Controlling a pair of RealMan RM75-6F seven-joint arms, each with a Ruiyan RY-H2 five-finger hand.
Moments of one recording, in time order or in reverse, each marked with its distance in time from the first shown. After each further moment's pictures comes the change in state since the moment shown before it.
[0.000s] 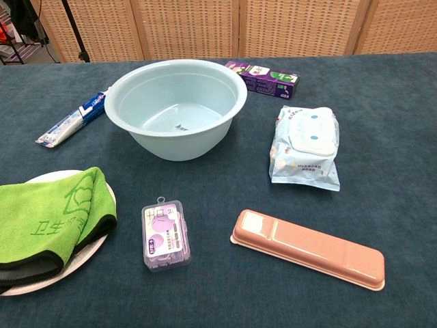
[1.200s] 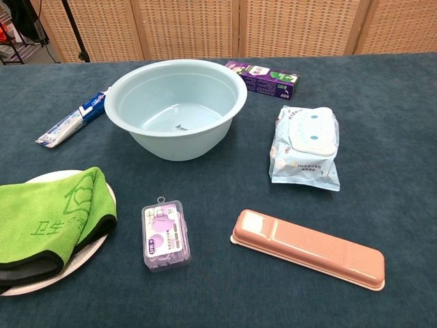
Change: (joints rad) left arm -0.002 0.000 0.005 -0.006 -0.003 -0.031 0.002; right arm 0.012 -0.002 0.001 -0.007 0.028 -0.038 0.016
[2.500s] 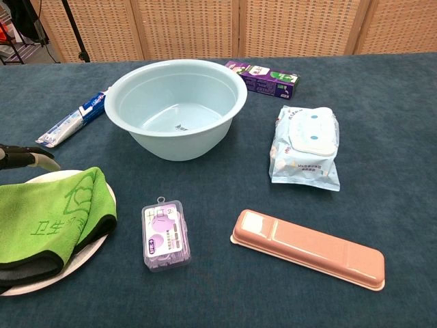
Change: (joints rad) left arm -0.305 0.053 0.014 -0.238 -0.491 -0.484 0.407; right arm -0.007 0.010 0.010 0.004 -0.001 0.030 0.043
